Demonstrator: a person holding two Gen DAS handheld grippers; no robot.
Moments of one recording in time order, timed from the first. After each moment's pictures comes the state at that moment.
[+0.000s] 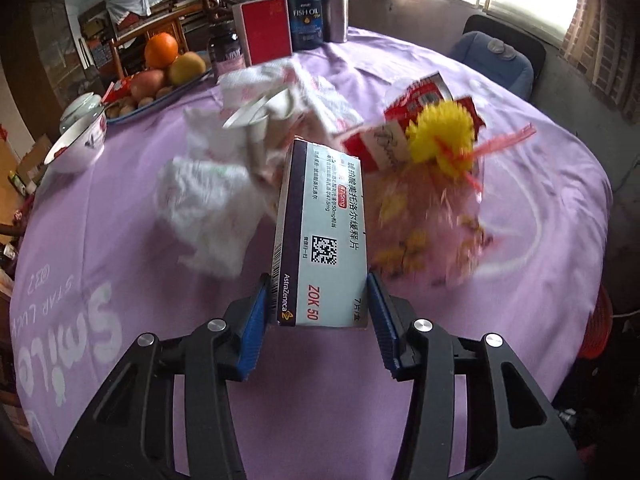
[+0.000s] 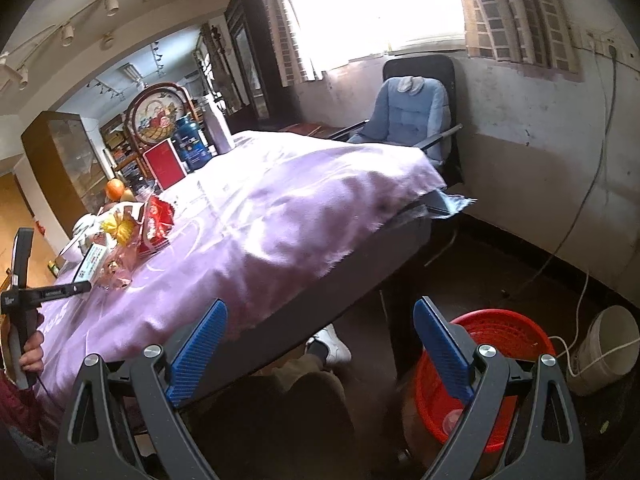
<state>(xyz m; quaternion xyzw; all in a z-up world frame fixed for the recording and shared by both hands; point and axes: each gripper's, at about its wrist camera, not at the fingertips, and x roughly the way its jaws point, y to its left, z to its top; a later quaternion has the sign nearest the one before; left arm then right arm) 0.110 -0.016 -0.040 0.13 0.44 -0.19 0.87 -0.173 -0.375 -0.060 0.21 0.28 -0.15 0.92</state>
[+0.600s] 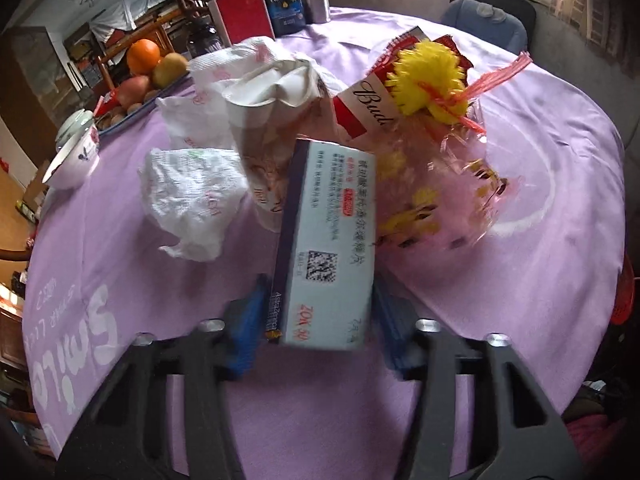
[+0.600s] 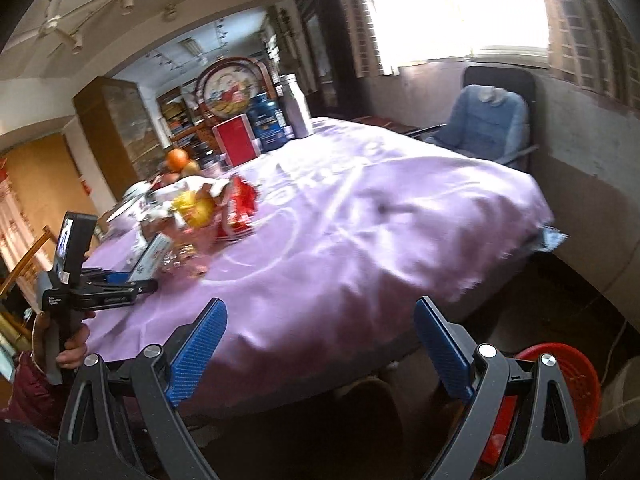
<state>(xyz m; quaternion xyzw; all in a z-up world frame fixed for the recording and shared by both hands) 0.104 -0.028 -0.057 0.19 0.44 -0.19 0.86 -0.113 -0.310 -0.036 0.17 0.29 -0.03 0.94</state>
